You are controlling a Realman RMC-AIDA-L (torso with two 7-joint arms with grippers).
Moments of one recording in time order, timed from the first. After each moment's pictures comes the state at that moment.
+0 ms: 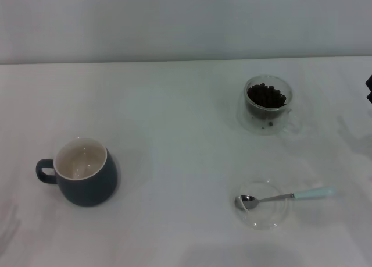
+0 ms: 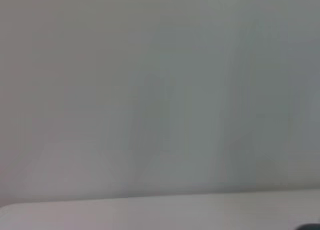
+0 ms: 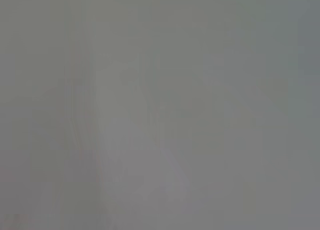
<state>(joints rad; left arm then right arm) -0.09 -2.08 2.78 0.00 -1.06 1.47 -0.29 0.30 2.01 -1.52 -0.05 -0.04 -1.40 0.47</state>
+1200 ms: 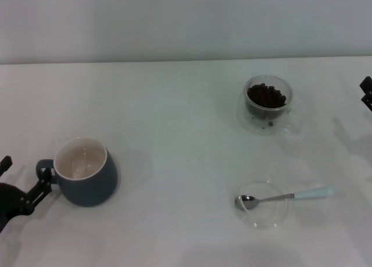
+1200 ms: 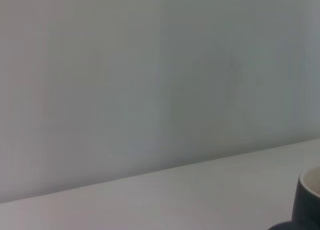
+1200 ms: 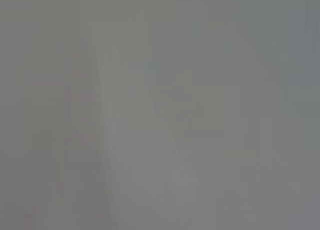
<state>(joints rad) -0.30 -2.08 2.79 -0.01 -0.96 1.23 -0.26 0.30 2.01 -1.53 -0.05 -0.05 -1.39 0.50</state>
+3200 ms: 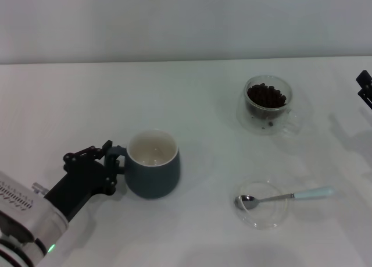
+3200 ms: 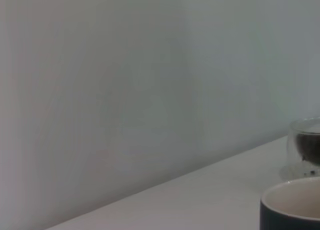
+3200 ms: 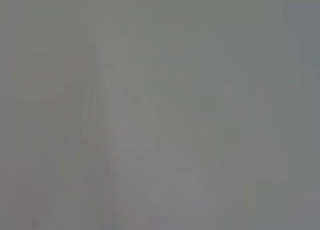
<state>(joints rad) -0.42 -2.09 2.79 0.26 -0.89 1.05 -0.03 0.31 2.01 -1.53 -0.06 -0.06 -1.38 0.52</state>
